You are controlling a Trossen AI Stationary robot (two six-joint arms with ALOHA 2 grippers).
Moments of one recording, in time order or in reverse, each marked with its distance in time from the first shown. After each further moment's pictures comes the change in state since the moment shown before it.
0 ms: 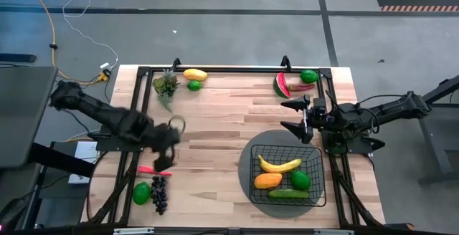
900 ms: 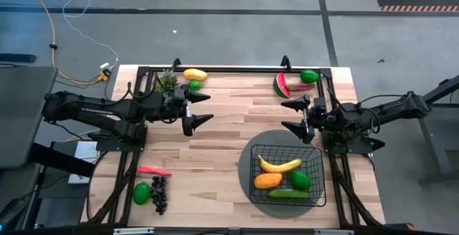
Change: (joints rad) left arm 0.402 -0.084 -0.196 1.218 -0.255 0.450; right arm 0.000 0.000 -0.001 0.030 -0.015 0.009
